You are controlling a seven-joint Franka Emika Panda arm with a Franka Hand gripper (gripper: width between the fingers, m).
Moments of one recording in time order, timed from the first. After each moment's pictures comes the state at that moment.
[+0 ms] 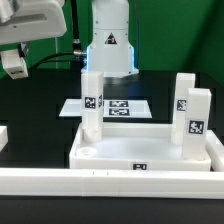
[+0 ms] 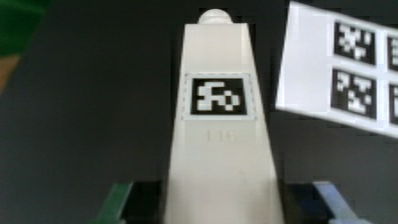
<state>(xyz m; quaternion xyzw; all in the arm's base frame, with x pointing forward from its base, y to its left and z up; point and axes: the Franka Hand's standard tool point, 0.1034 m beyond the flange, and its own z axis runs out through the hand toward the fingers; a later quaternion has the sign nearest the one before) 0.469 -0.205 0.145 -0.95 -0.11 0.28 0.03</state>
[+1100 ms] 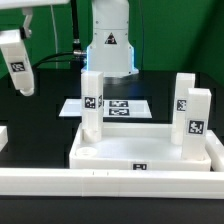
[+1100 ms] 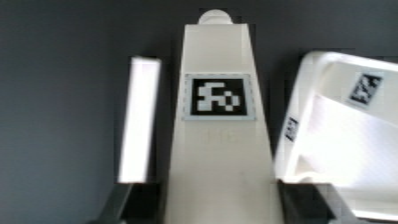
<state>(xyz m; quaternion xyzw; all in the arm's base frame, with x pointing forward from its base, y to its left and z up) 0.525 -0.177 0.183 -1.00 -0.06 0.03 0.04</state>
